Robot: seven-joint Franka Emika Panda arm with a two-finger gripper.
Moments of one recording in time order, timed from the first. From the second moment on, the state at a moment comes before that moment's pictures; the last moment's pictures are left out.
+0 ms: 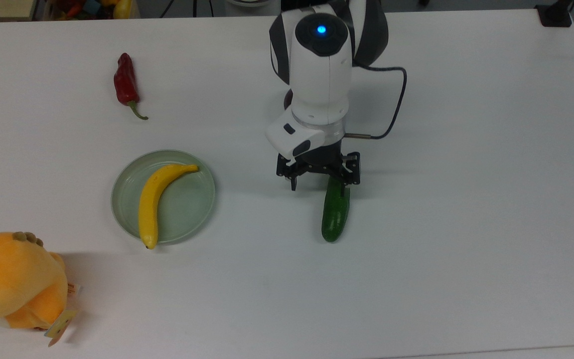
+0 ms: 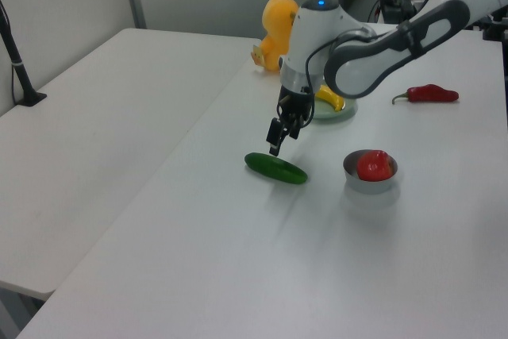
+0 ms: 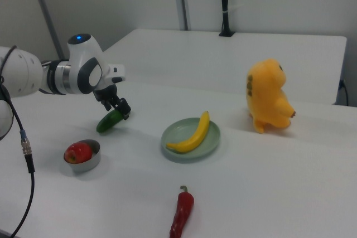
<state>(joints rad) 0.24 0.56 0.04 -1.56 -0.03 2.38 0.41</state>
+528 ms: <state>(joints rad) 0.25 0.60 0.05 -1.55 -0.04 2.45 0.43</state>
